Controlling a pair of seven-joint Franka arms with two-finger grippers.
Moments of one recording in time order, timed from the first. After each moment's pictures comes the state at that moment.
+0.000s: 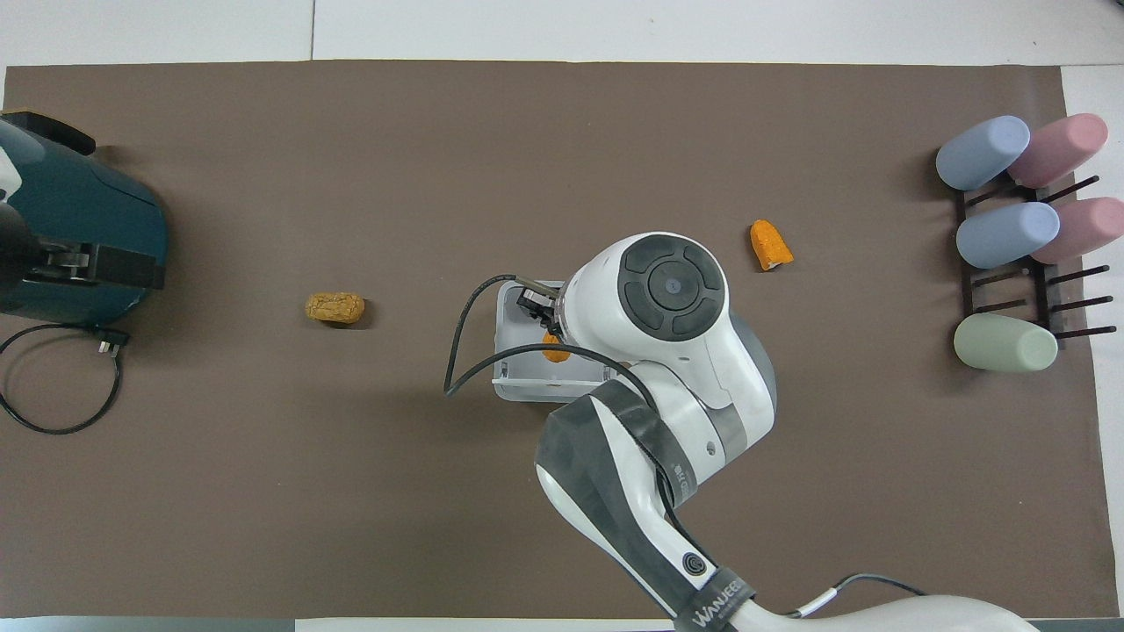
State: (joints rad) left arm -0.11 -0.08 0.01 -1.68 -0.05 1.67 0.08; right arm 0.47 0.23 0.14 -1.82 0.13 2.18 1.01
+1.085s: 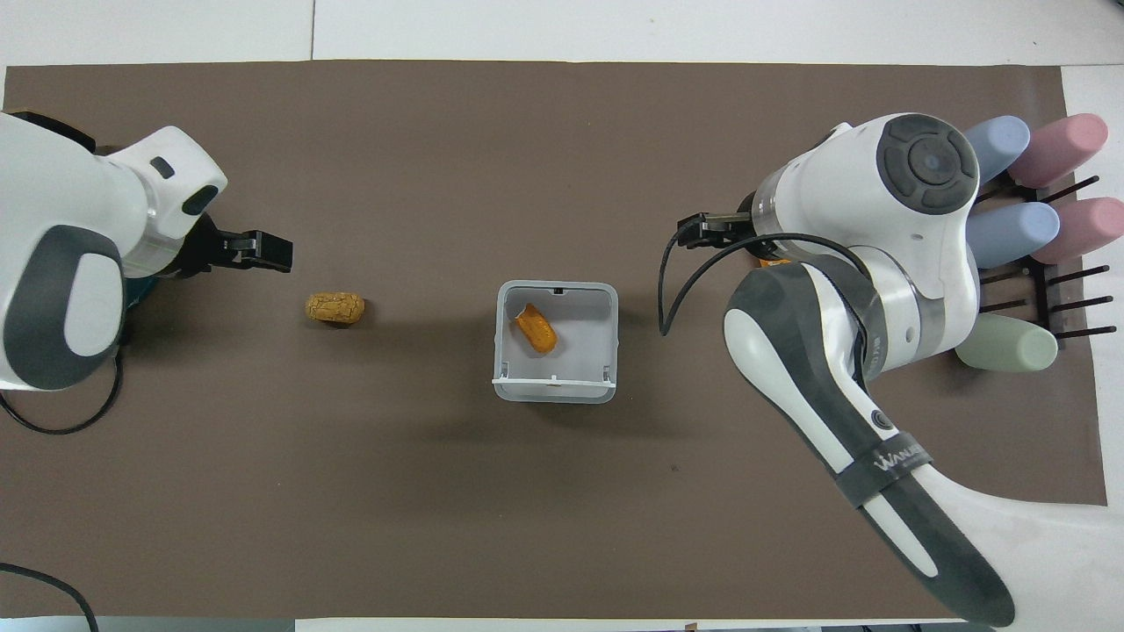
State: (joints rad) left arm -0.17 0.08 -0.02 -1.91 -0.05 2.03 -0.08; right arm 0.16 0.23 0.12 -1.83 0.04 2.17 0.23
